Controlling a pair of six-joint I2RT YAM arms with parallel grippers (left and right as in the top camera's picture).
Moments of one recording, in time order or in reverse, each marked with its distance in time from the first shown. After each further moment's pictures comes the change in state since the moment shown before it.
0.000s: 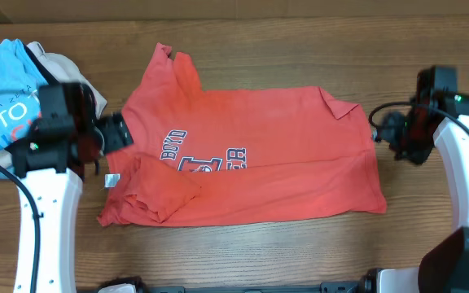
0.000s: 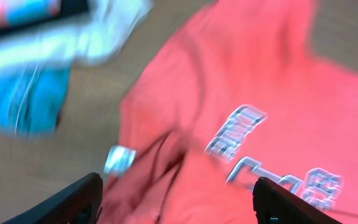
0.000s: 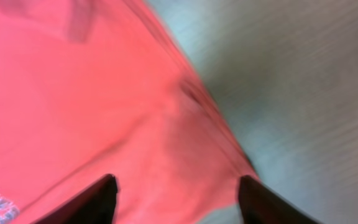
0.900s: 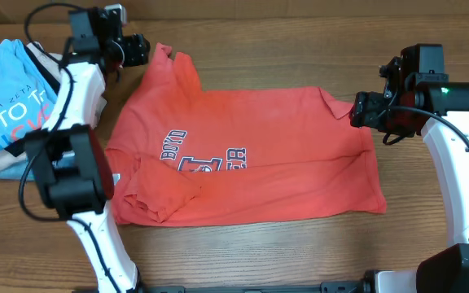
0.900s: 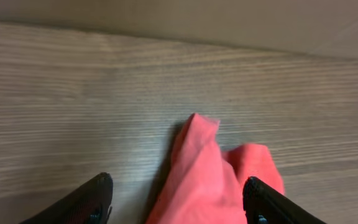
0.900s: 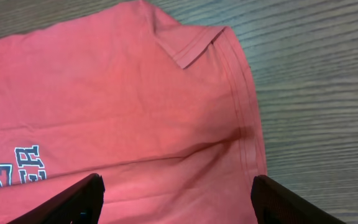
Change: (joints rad) left arm -0.010 0.925 0.541 0.614 0.311 0.196; right arm 0.124 -0.018 0.079 0.058 -0.054 -0.227
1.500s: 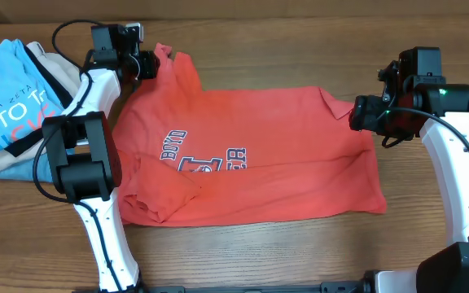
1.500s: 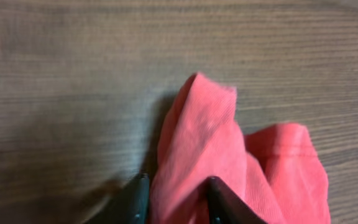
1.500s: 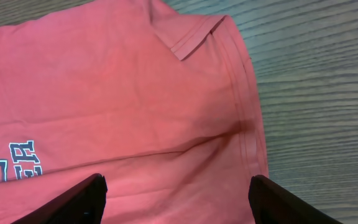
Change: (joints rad) left arm -0.026 0.126 0.001 0.039 0.032 0.007; right arm 0.000 0.000 -0.016 -0.001 0.000 0.000
